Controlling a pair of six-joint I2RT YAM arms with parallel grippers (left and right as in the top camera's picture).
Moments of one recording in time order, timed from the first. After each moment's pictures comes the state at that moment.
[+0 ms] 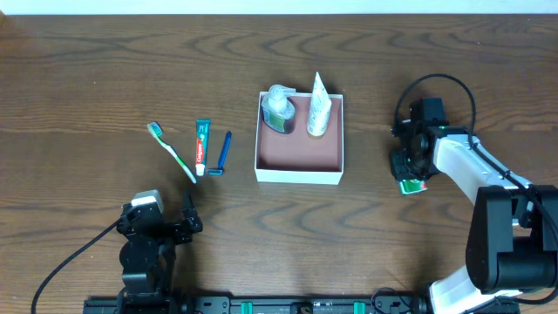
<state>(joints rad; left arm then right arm) 0.01 0.01 0.14 -0.50 -0.09 -0.17 0.04 1.75 0.97 -0.63 0.04 -0.07</state>
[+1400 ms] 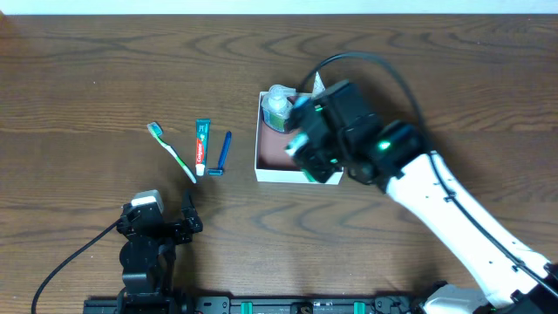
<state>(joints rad) 0.01 0.01 0.14 -0.50 -0.09 -0.17 0.67 1.52 1.35 -0.83 -0.15 -0.19</state>
